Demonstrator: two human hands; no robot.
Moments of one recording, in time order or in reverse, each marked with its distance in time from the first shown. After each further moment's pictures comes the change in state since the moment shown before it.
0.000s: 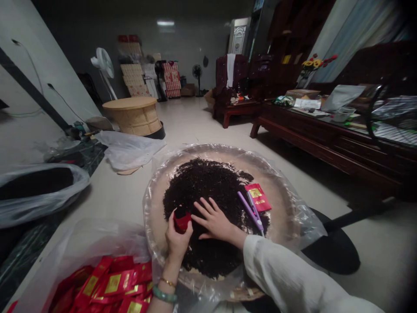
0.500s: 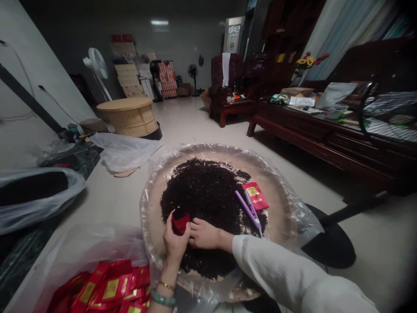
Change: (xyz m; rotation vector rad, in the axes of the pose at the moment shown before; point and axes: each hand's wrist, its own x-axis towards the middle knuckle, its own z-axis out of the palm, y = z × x) left_hand 0.001 0.000 -0.001 0.052 -0.018 -0.011; right_hand 0.020 -0.027 0.027 -0.070 -0.077 -0.378
